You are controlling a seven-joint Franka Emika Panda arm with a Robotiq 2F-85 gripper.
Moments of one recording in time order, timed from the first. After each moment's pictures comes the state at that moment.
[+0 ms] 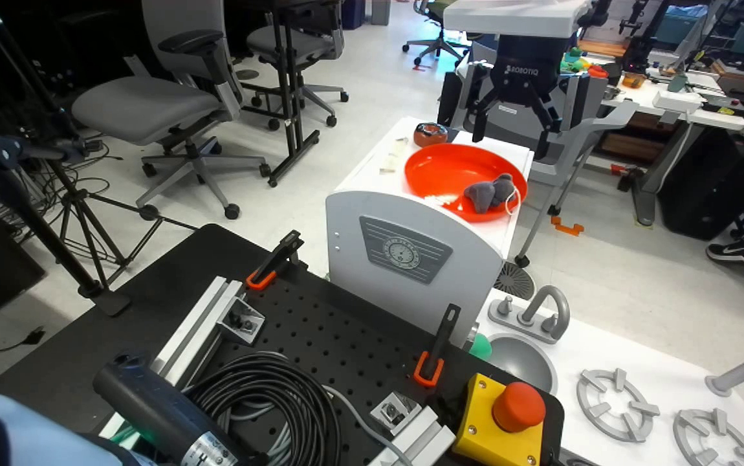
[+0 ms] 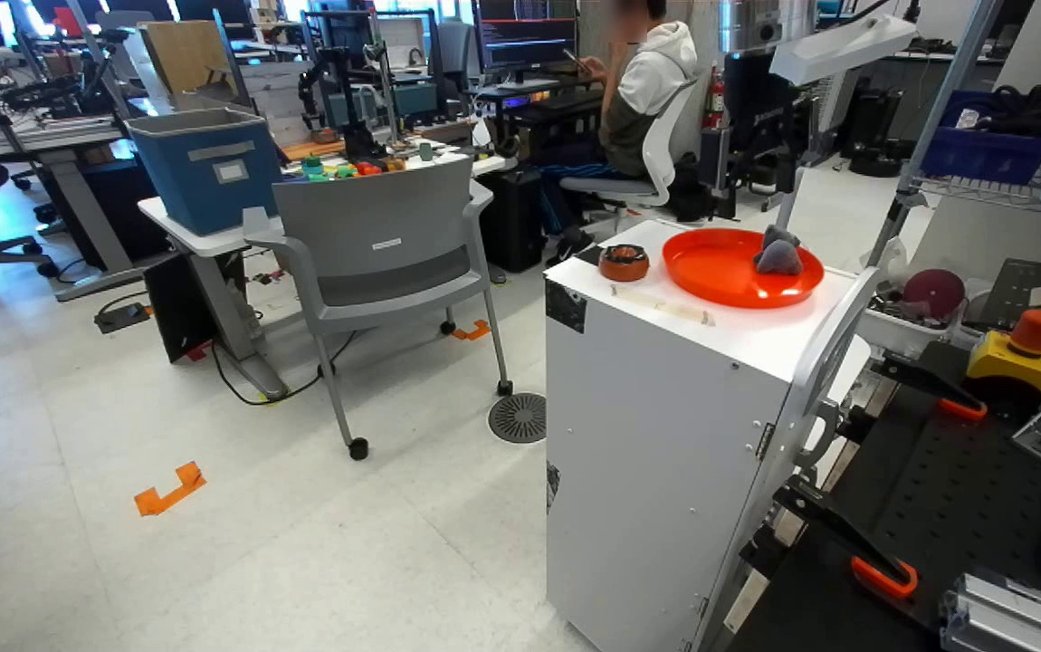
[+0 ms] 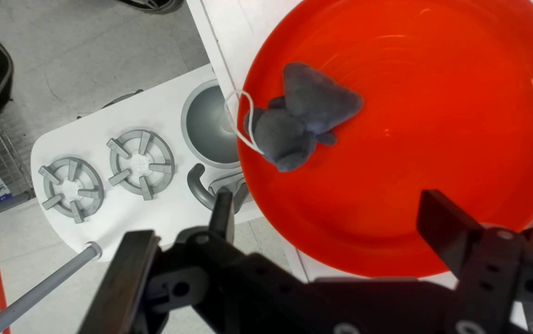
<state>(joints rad) -0.03 0.28 -0.09 -2.06 -0.18 2.22 0.26</state>
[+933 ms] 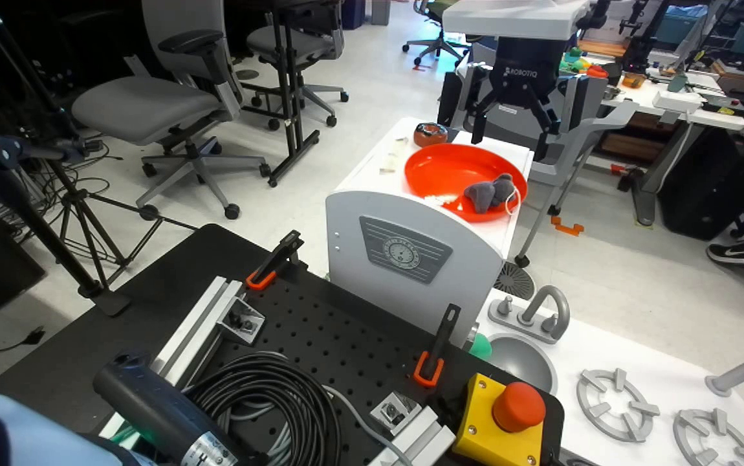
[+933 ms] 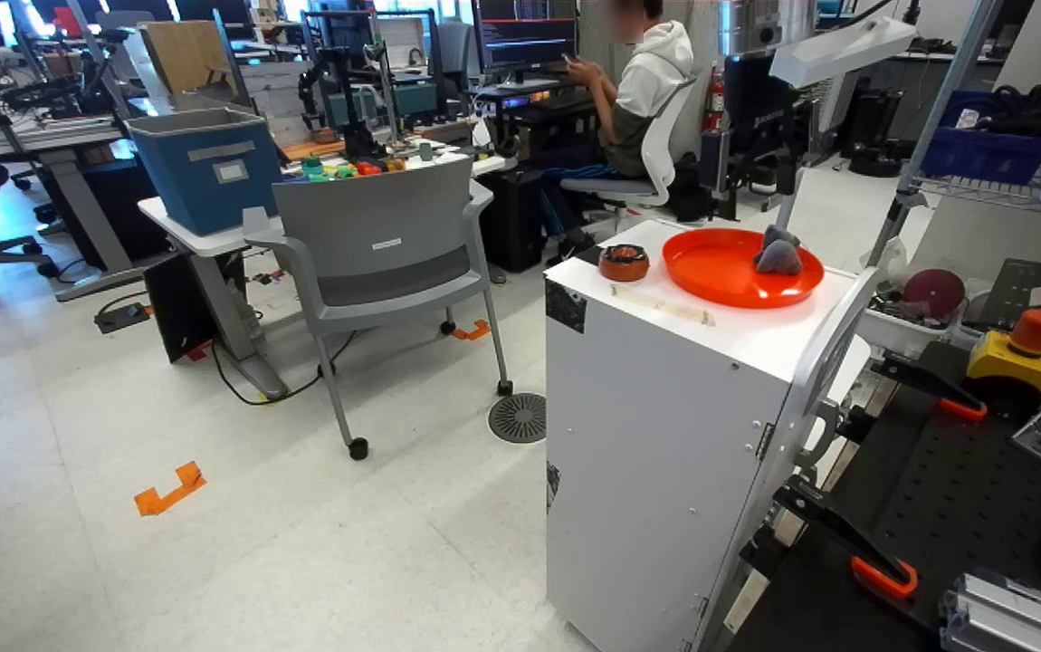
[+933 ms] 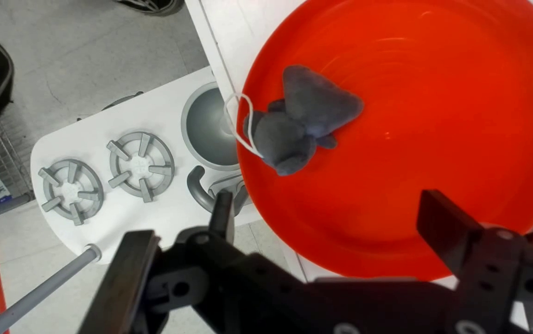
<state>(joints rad) -0.03 0.29 -0.09 -2.06 -0.18 2.22 0.26</state>
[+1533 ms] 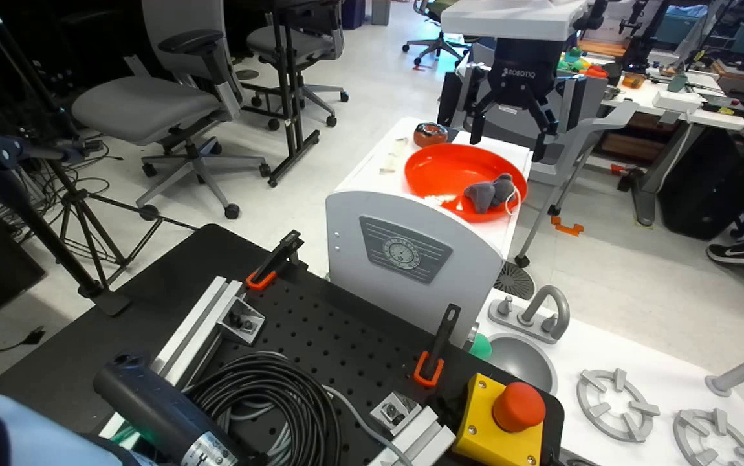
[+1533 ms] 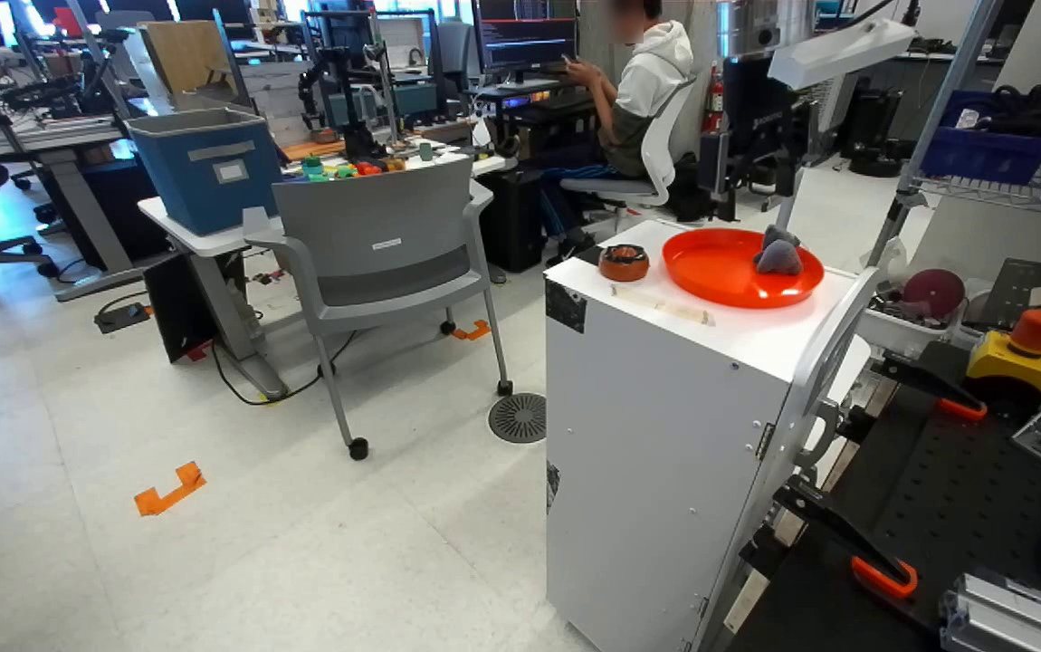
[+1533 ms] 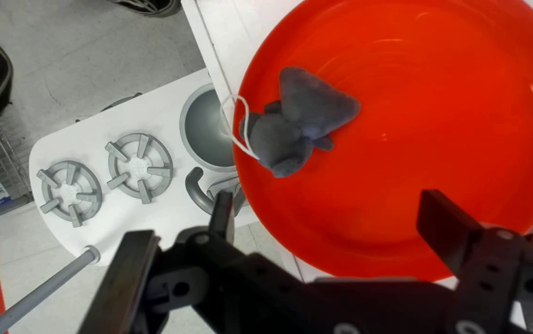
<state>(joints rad) -0.02 0.29 -0.09 -2.06 -0.18 2.22 0.27</state>
